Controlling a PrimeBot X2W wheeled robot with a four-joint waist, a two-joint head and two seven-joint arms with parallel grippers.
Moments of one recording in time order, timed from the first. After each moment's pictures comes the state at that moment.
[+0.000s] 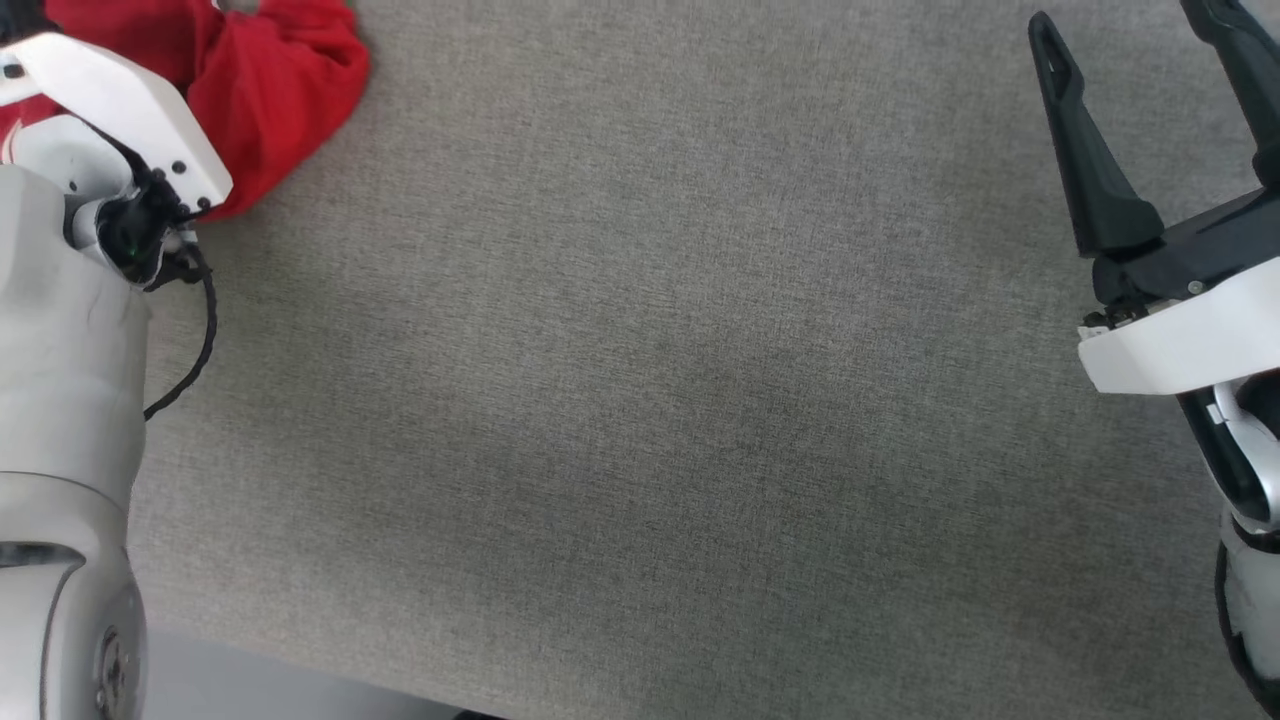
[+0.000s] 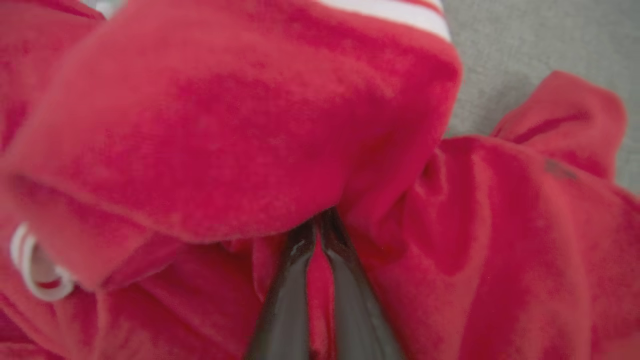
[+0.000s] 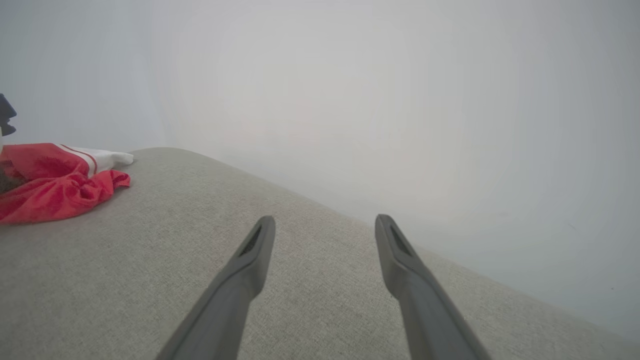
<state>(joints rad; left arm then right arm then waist) -1.22 0.32 -0.07 1.28 -0.48 -0.09 0.27 -0.53 -0.32 0.13 -0.32 0.17 0.13 0.23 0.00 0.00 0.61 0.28</state>
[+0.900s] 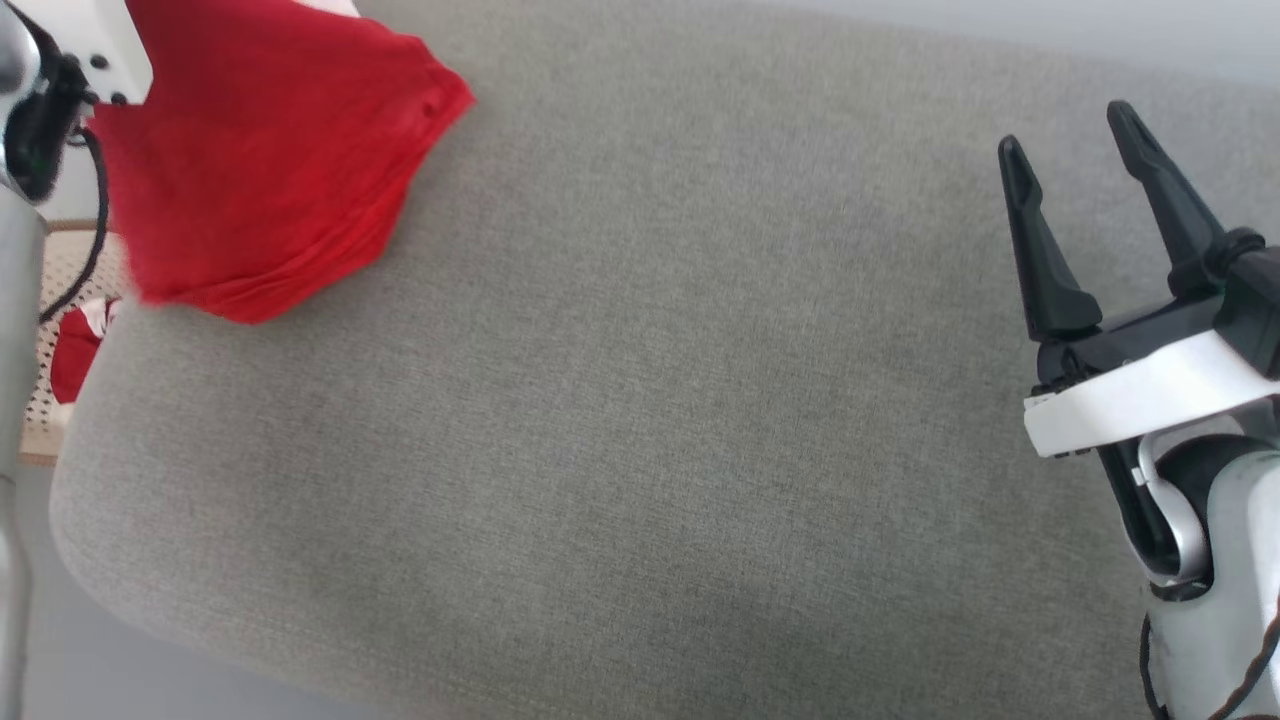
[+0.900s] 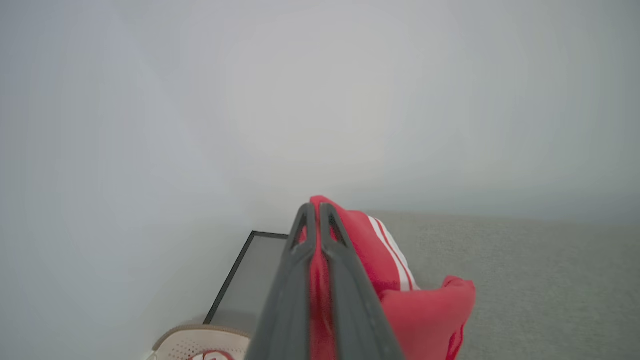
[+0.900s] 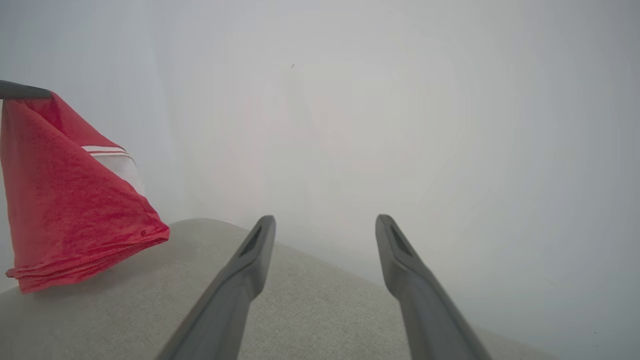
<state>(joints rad) -1.26 0.45 -0.34 1.00 -0.46 -0.13 0.13 -0.39 -0.21 0.08 -0.16 0.18 0.13 0.07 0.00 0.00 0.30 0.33</state>
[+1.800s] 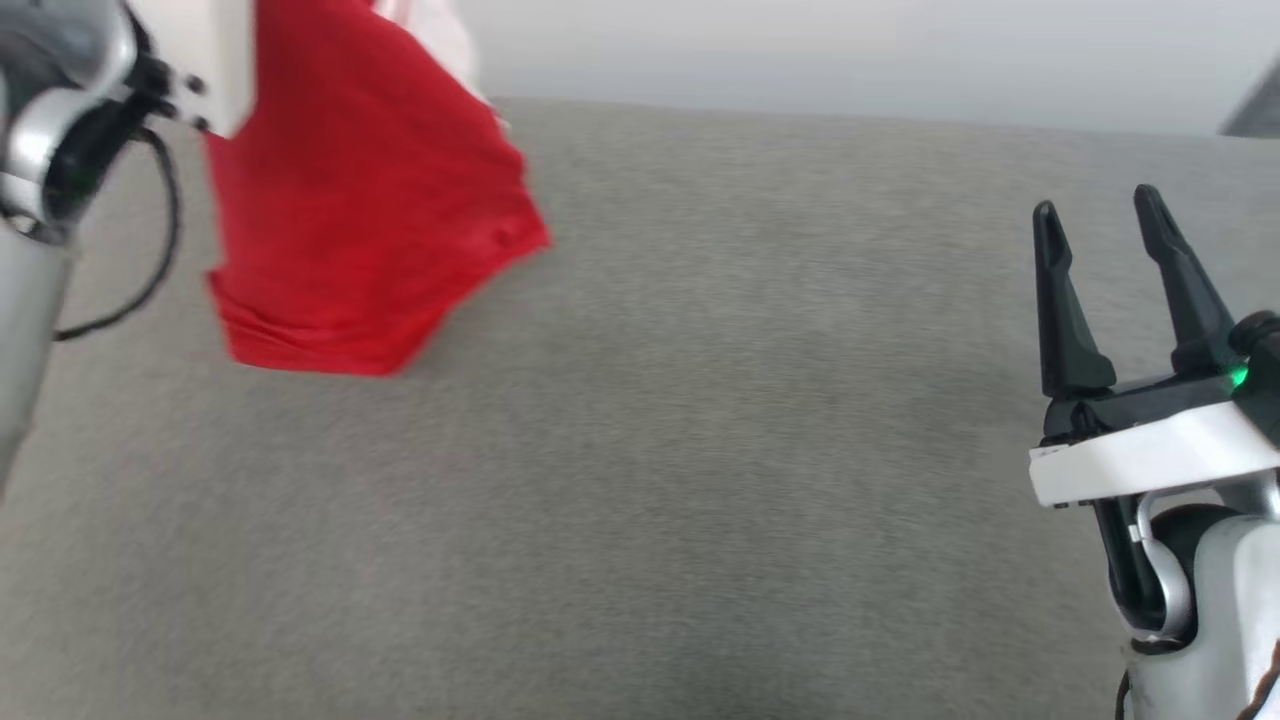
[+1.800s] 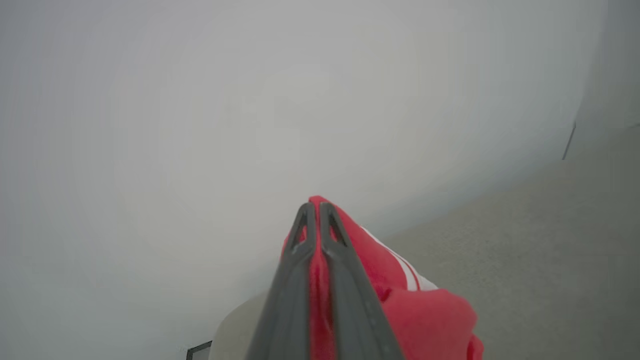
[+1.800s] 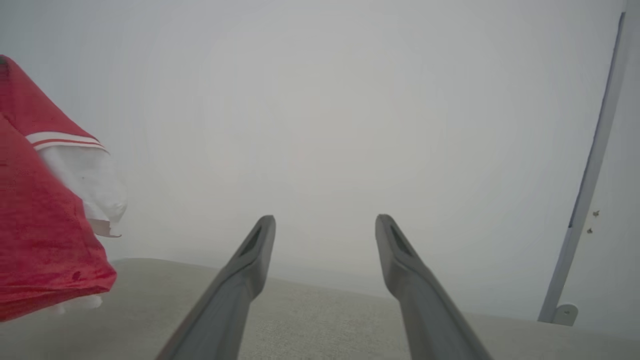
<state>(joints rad) -1.14 0.60 -0.51 0.29 -0.59 -0.11 0.51 -0.27 -0.10 -0.02 -0.12 0.20 0.13 -0.03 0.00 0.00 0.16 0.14</state>
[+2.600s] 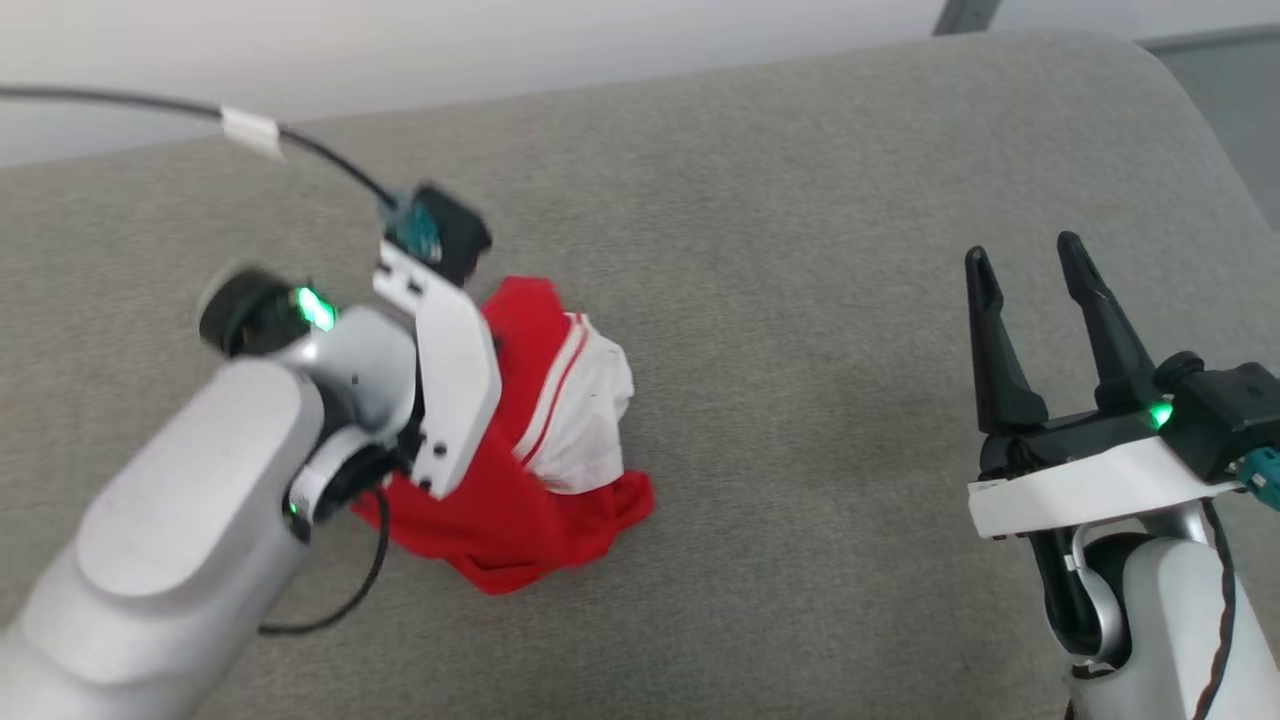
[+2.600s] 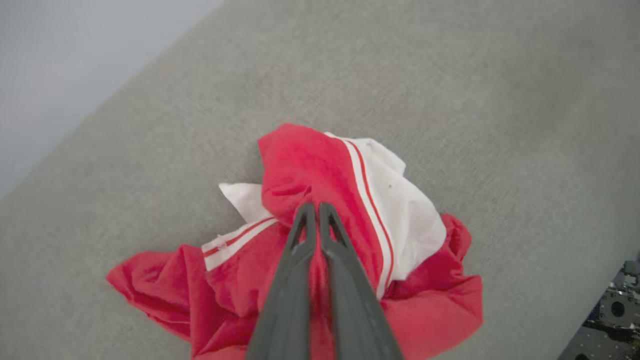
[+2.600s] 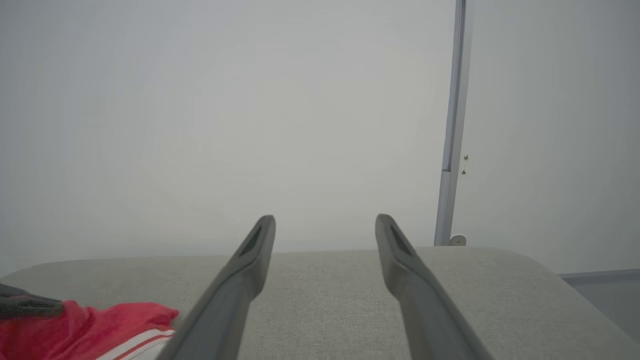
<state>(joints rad) -0.77 0.54 -0.73 0.16 -0.69 -0.04 0.77 -0.24 -0.07 0.04 -0.03 0.24 0.13 -0.13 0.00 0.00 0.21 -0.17</state>
